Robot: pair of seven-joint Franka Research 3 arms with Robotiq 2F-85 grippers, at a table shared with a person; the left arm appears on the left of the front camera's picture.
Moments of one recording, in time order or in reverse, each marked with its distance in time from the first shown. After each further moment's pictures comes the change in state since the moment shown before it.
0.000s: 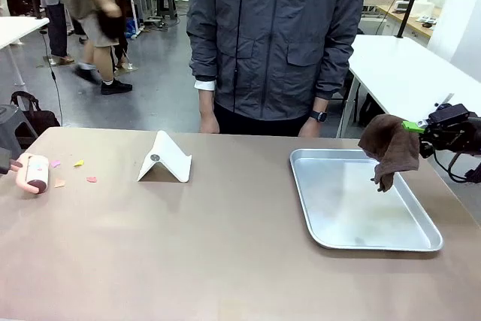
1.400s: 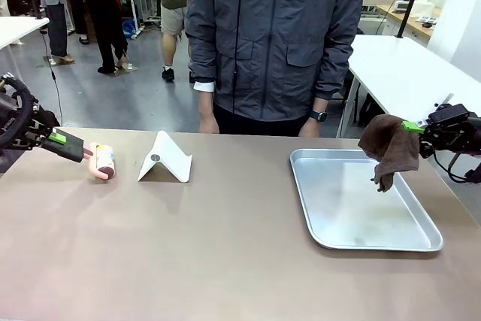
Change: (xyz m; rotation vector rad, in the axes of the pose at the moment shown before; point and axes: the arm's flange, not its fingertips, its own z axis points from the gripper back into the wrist) left arm 0.006 -0.106 -0.102 -0.006 0.174 -0.137; right arm 0.000 0.000 0.000 0.000 0.000 -0.001
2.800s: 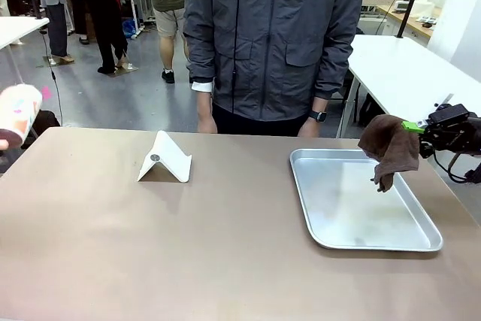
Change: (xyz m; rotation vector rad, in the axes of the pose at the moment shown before) left arm -0.108 0.091 0.153 -0.895 0.055 -0.148; right arm 0.000 0.000 0.000 0.001 0.000 0.000
